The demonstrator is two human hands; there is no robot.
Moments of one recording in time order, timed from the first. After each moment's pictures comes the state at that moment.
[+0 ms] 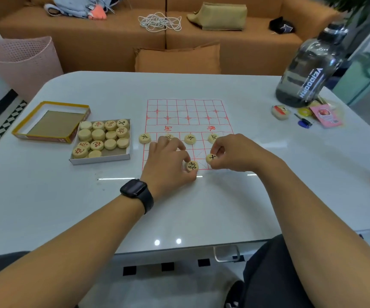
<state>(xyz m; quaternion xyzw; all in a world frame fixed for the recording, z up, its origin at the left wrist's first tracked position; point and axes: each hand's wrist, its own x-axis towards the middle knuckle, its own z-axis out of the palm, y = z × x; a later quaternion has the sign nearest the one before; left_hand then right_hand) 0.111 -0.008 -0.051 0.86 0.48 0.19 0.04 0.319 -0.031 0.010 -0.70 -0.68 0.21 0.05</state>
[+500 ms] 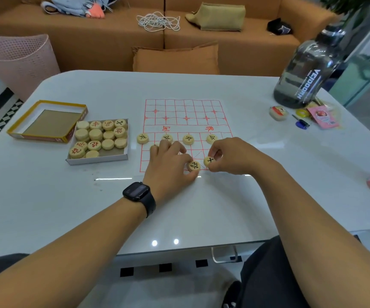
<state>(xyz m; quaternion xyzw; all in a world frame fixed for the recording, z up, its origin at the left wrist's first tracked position) 0.119 -0.015 -0.055 0.86 0.49 0.17 0.04 0.318 -0.032 0.004 -0.70 -0.68 0.21 0.05</state>
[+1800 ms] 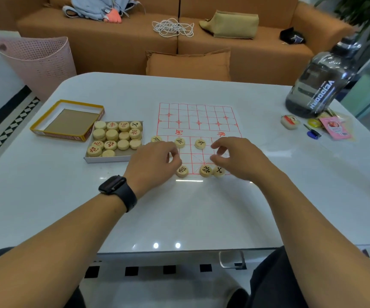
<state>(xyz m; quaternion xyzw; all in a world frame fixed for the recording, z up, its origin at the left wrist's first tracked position) 0.058 -0.011 -0.013 0.81 0.52 0.23 0.14 0.293 -0.039 0.016 -0.69 -0.70 0.15 0.11</state>
